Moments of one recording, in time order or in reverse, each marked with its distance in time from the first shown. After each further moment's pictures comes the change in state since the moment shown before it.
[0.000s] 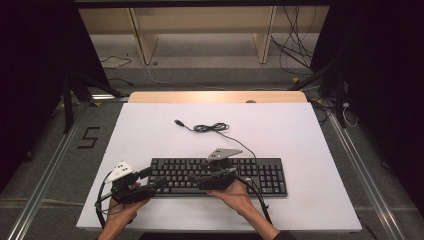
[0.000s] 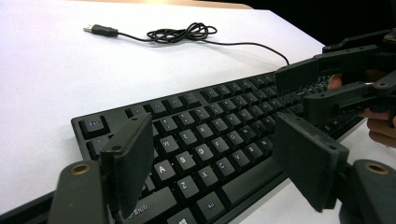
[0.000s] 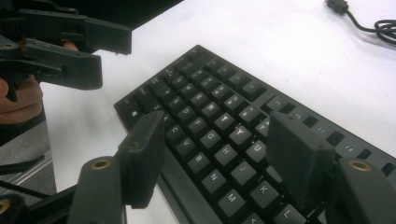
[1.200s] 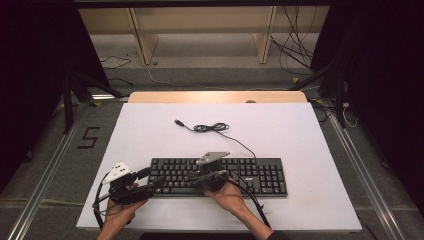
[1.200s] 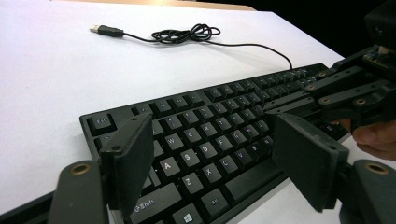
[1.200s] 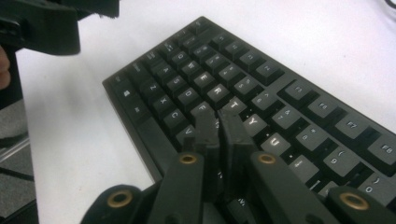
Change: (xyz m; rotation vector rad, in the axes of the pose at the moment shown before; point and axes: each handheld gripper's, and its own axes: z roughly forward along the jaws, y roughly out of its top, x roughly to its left) left arm 0.001 -0.001 -0.004 -0.004 0.009 -0.009; right arm 0.008 -0.002 0.023 0.095 -0.032 -0.058
